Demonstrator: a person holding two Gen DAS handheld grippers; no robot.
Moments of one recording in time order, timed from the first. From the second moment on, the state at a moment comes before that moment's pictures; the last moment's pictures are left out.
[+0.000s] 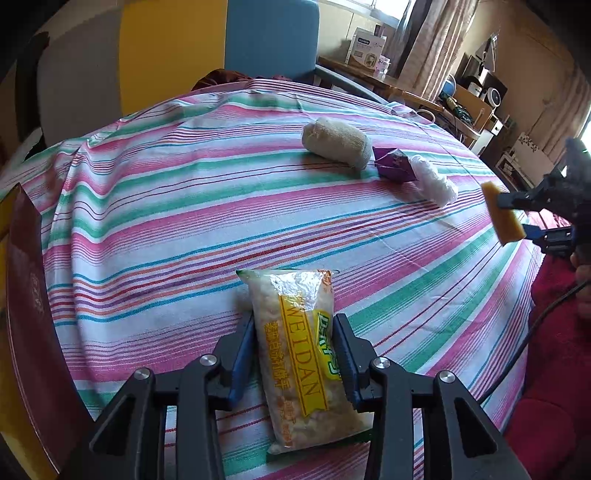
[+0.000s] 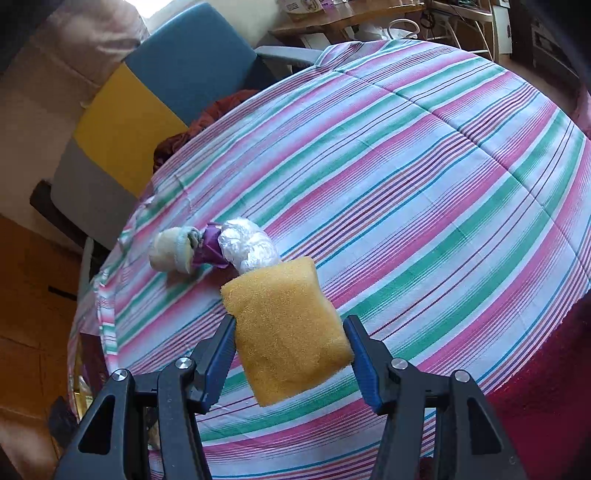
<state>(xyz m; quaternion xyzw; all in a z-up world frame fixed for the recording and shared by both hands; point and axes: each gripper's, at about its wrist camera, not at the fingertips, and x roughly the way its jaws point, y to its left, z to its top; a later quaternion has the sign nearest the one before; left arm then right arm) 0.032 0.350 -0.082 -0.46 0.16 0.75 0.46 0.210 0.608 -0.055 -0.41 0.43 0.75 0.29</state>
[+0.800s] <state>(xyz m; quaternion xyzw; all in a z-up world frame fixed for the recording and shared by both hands) 0.048 0.315 -0.058 -0.46 0.13 0.74 0.47 0.202 0.605 -0.066 -0.45 0.42 0.73 0.28</state>
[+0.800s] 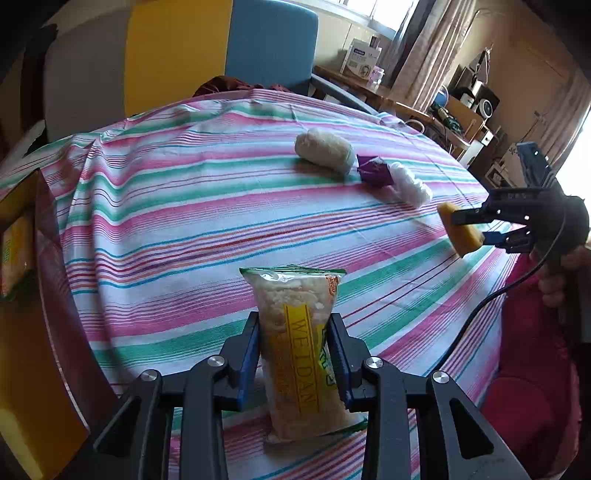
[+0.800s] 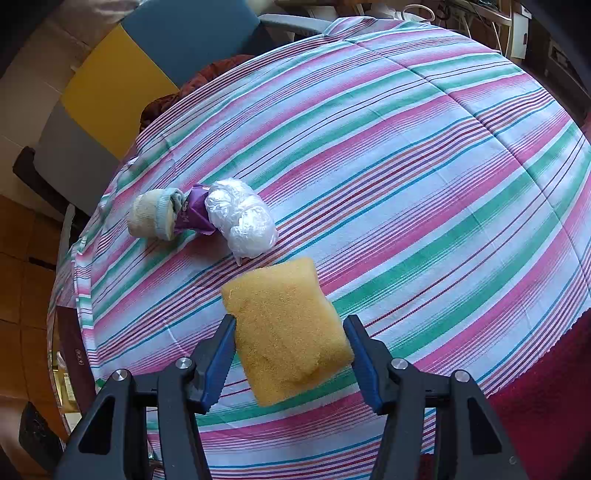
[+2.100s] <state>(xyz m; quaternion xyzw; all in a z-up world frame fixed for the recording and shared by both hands) -0.029 0.164 0.029 -0.45 0.00 0.81 0.39 0.209 0.604 -0.061 -0.45 0.42 0.74 0.28</state>
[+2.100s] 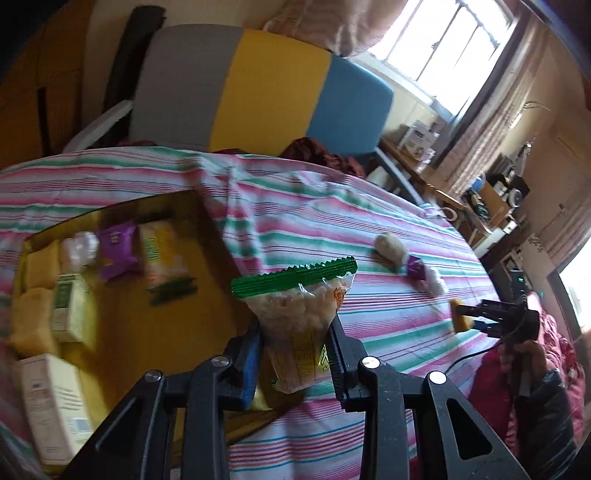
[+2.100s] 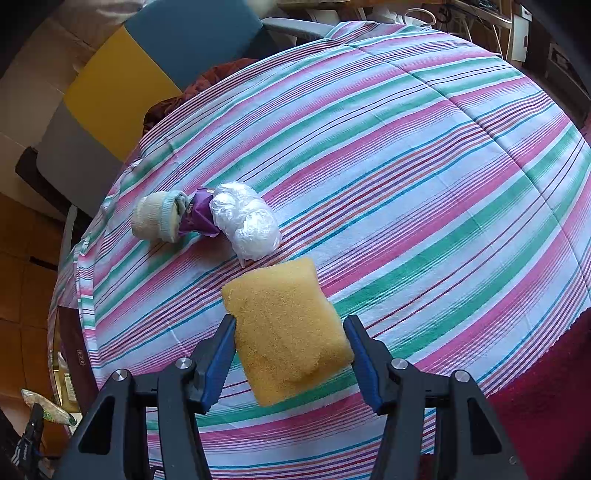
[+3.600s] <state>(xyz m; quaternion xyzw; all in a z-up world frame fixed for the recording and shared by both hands) -0.145 0.106 -0.036 -0.48 0.09 0.86 0.17 0.211 0.604 -0.061 -0.45 0.41 0.74 0.29</state>
